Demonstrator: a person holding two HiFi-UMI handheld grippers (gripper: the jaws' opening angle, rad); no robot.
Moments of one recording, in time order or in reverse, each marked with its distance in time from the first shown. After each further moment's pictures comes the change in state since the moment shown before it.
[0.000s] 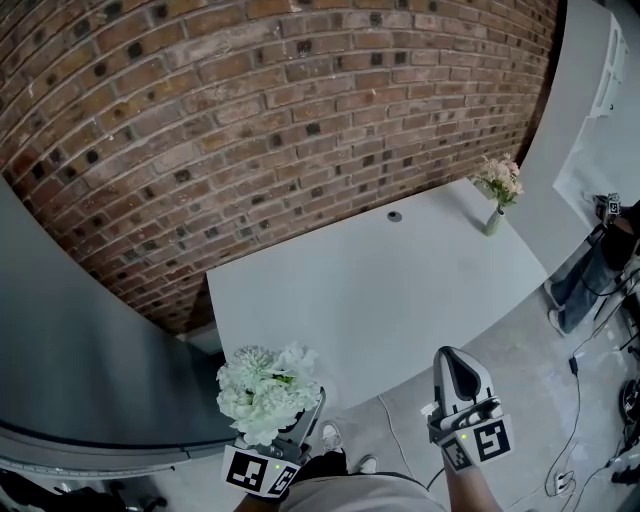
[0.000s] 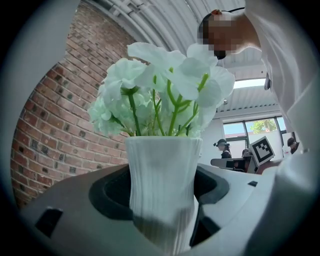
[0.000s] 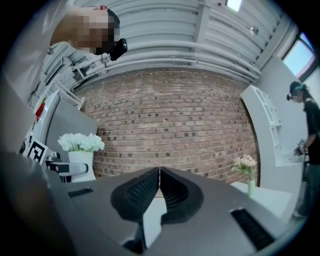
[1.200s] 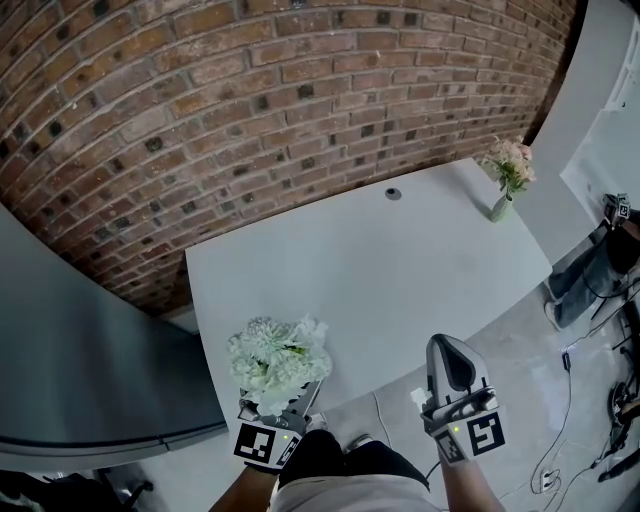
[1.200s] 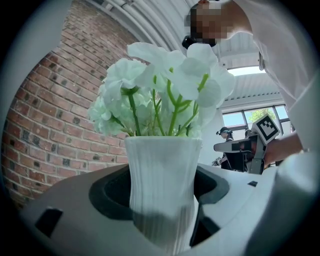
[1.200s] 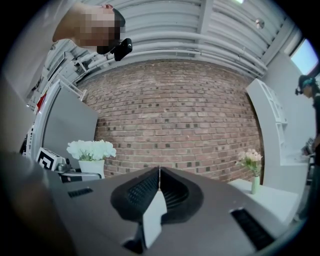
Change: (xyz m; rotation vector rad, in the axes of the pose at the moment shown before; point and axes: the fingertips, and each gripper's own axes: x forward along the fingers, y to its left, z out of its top) left arm 0.066 0.023 -0.088 0.062 0.042 -0.005; right arm 0.043 -0.026 -0.055 -0.033 0.056 0.033
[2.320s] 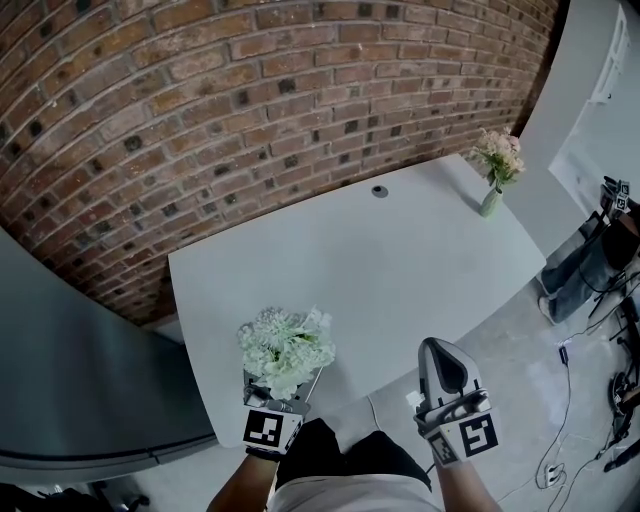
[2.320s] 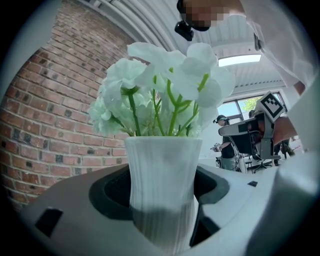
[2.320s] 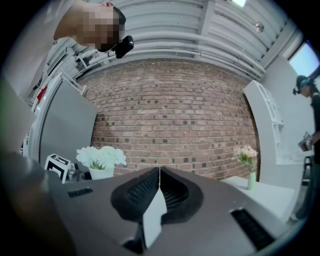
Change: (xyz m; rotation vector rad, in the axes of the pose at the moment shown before) left arm 0.030 0.000 -0.066 0.084 0.046 -0.039; right arm -0.004 -0.001 -0.034 -0.001 -0.021 -0.020
